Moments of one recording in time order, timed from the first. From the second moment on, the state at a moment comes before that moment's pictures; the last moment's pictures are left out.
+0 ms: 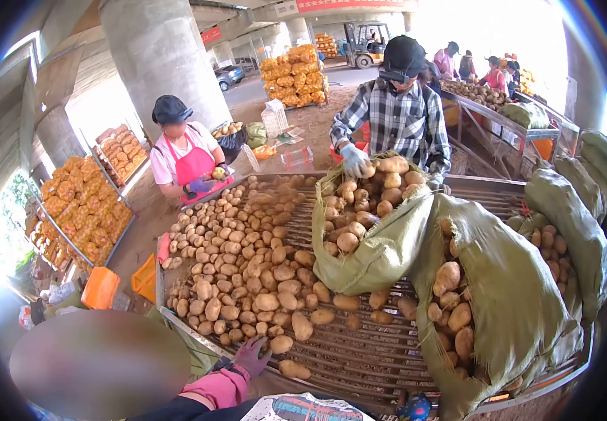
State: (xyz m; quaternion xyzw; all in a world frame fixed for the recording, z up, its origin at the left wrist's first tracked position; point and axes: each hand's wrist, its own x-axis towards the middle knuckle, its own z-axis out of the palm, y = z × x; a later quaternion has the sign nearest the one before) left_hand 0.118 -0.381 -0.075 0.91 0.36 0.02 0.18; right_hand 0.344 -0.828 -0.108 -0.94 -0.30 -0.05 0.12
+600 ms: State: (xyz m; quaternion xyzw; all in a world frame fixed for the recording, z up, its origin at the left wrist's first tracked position) left_hand 0.119 -0.369 -0.073 0.92 0.35 -0.02 0.20; right_hand 0.348 -0.821 -0.105 -0.96 -0.25 0.08 0.03
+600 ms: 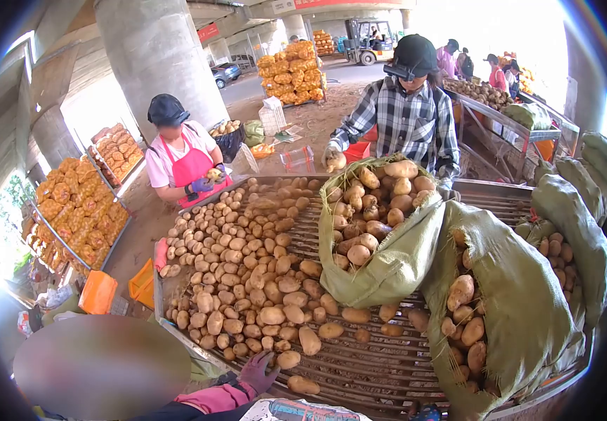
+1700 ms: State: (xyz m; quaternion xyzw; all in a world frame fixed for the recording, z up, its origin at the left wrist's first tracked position) left_hand 0.533 -0.494 0.032 0.94 -0.22 0.13 0.20; right_hand 0.349 -0.832 -0.140 -1.00 -0.07 0.05 0.05
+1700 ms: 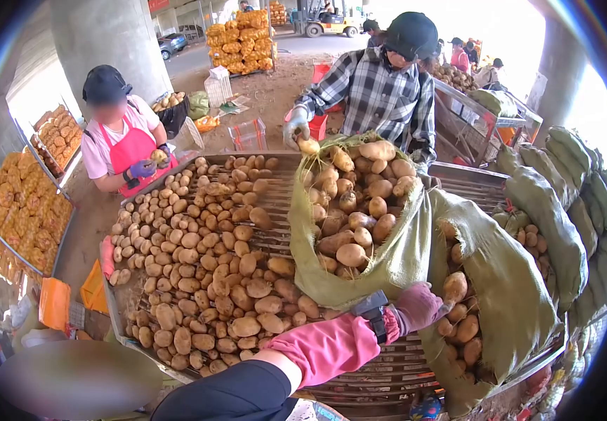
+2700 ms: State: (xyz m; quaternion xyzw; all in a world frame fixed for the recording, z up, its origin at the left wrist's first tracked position) left_hand 0.509 -0.382 0.046 0.87 -0.25 0.27 0.32; right_hand 0.346 -0.796 -0.095 -0.99 -0.12 -0.05 0.03
